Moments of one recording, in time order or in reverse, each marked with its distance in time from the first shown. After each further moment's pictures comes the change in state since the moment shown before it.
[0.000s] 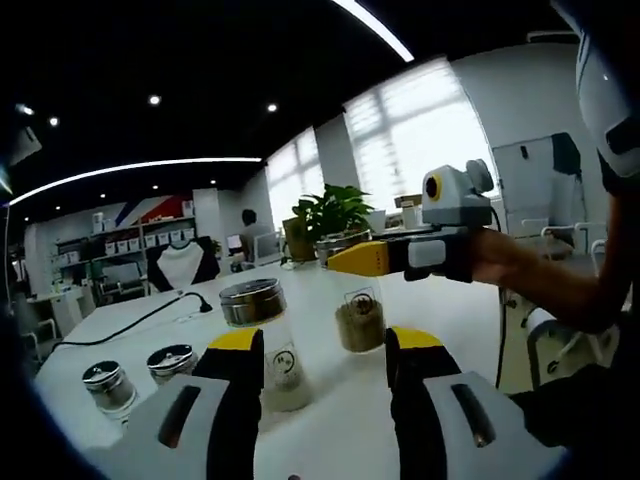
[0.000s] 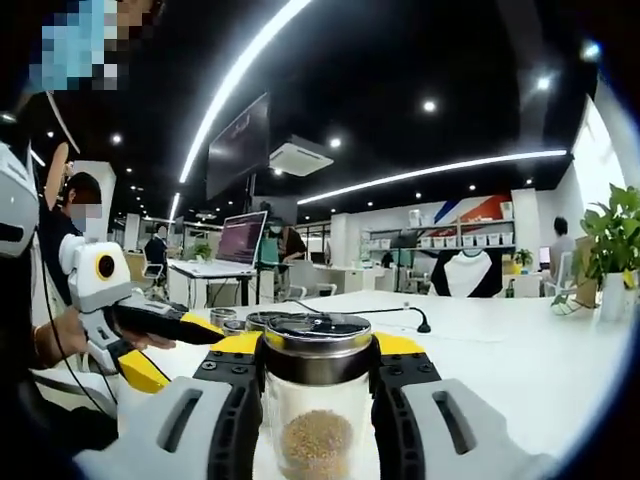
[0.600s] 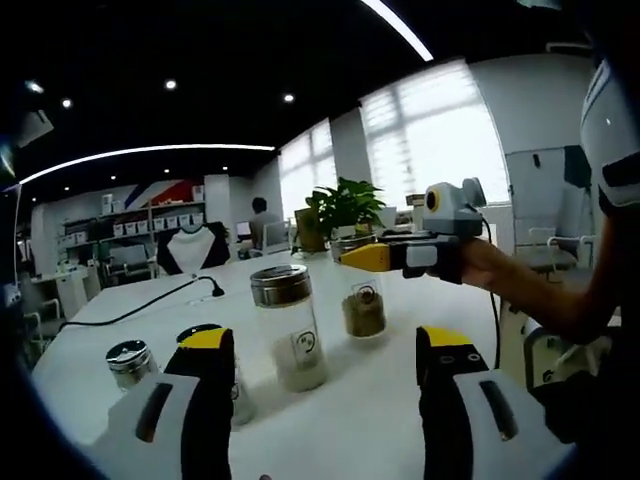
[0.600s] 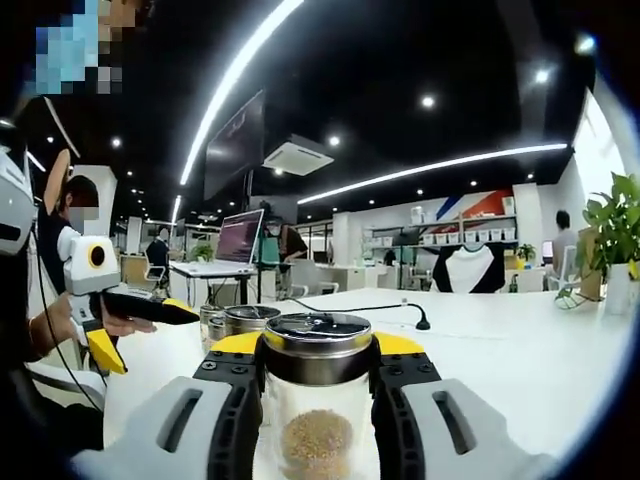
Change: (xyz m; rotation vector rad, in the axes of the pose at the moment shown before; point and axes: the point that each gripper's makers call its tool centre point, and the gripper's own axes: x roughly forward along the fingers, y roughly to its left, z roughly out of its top) left arm 0.005 0.003 -0.004 -0.051 0.030 0.039; right arm 0.007 -0.019 -0.009 0.028 -0.001 0.009
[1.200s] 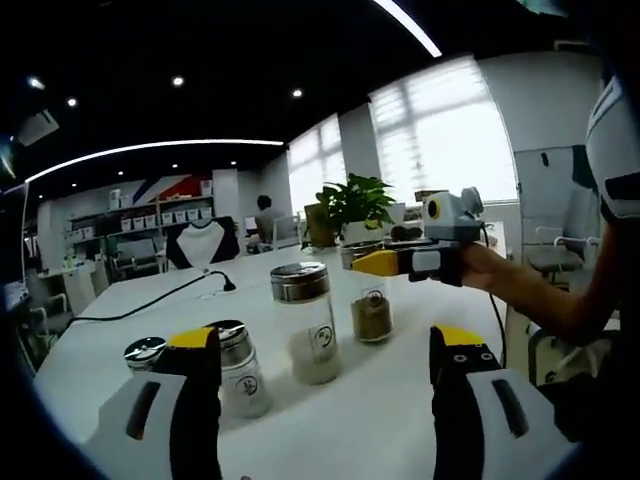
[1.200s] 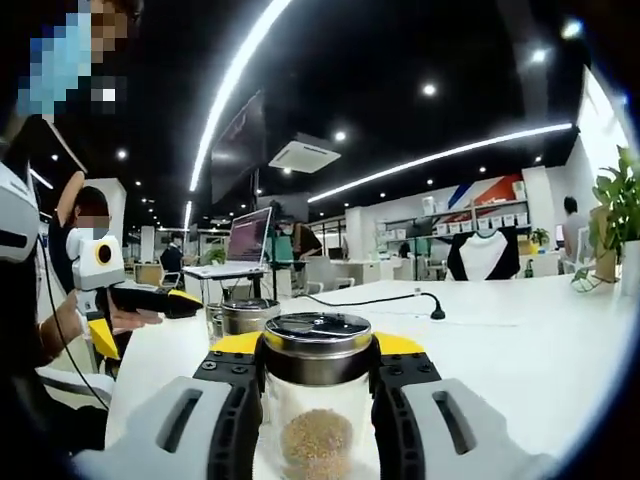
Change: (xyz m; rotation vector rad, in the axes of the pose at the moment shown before) left arm -0.046 0.039 -0.002 -0.021 0.029 0.037; right arm 0.006 -0.001 -0.016 0.067 0.014 0.081
